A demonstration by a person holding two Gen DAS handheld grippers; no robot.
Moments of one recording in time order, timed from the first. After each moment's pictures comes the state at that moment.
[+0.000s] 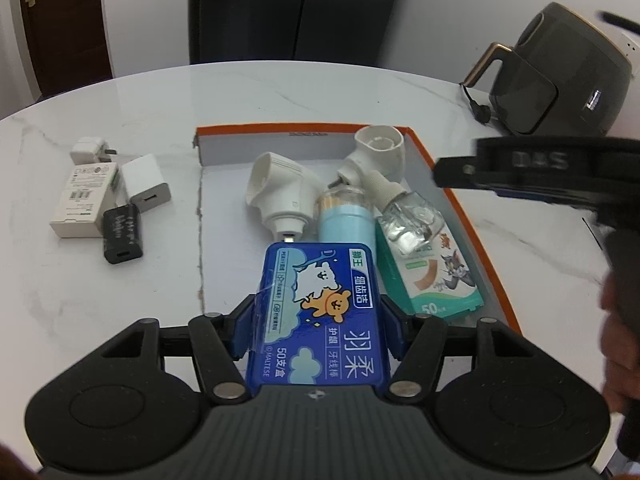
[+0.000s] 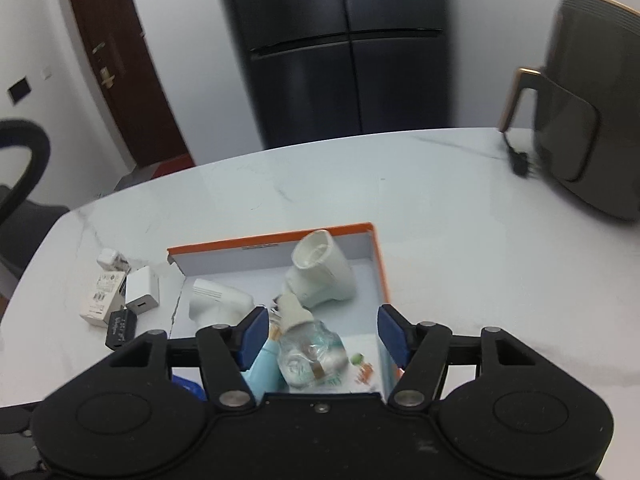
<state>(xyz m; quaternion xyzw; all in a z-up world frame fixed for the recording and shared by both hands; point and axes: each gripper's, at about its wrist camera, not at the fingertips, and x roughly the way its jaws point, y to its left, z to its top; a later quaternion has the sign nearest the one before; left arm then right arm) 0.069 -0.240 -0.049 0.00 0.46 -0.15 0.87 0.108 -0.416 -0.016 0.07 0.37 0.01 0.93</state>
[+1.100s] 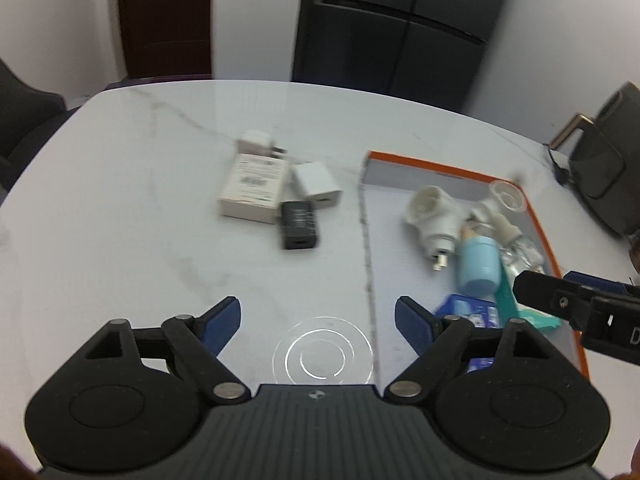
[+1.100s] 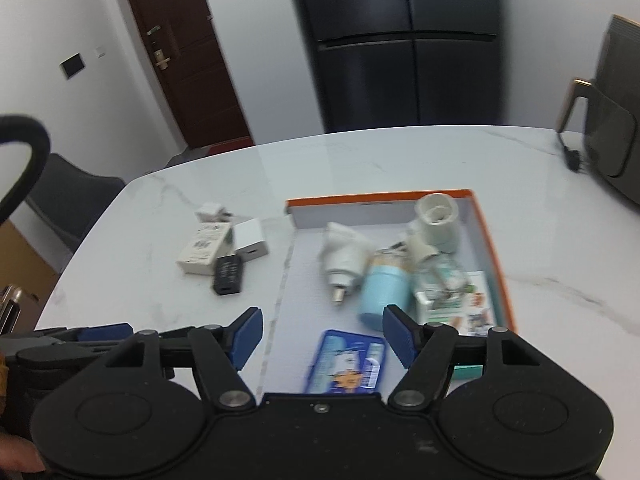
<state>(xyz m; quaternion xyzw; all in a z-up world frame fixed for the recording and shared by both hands) 0.040 -0.127 -0.015 -0.05 0.44 -0.02 0.90 0.045 -0.320 -0.003 0.05 0.37 0.08 0.92</state>
